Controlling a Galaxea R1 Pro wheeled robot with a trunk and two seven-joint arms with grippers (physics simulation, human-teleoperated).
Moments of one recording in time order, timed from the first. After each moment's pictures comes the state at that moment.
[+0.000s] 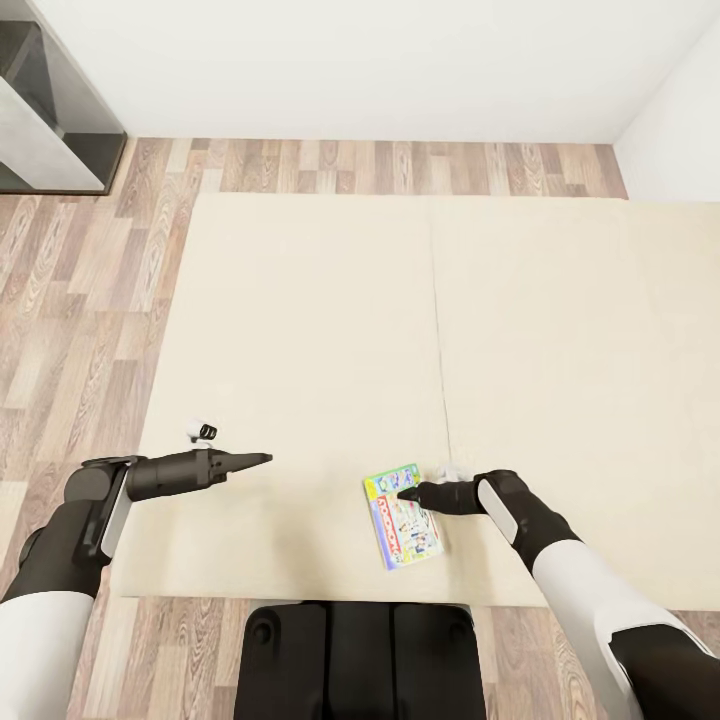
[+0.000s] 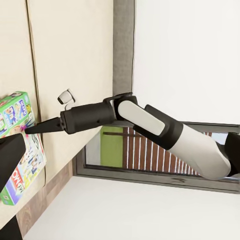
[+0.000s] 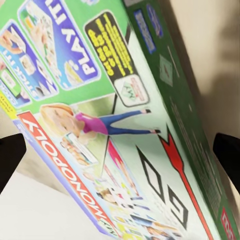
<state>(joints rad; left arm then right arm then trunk) -0.69 0.20 0.19 -1.17 0.07 0.96 -1.57 -0.88 -0.04 0.16 -0.55 -0.36 0.73 0.40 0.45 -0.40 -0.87</state>
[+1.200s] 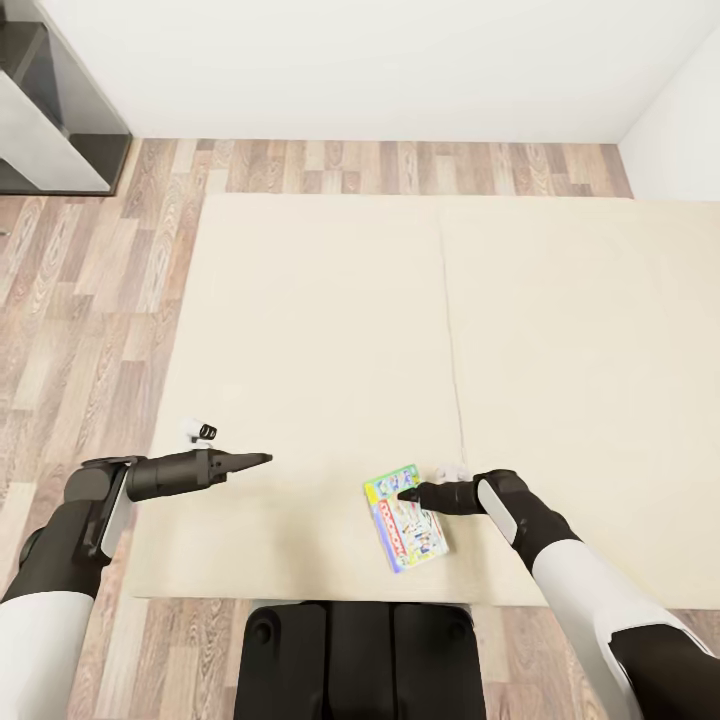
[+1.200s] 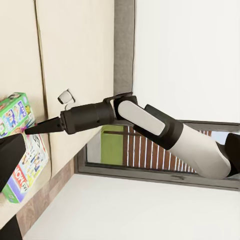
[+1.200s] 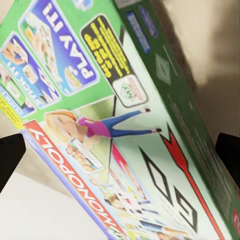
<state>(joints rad) -0.69 0.20 0.19 -1.17 0.07 0.96 -1.57 -0.88 -0.04 0.16 -0.55 -0.35 0.73 0.39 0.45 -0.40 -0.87</state>
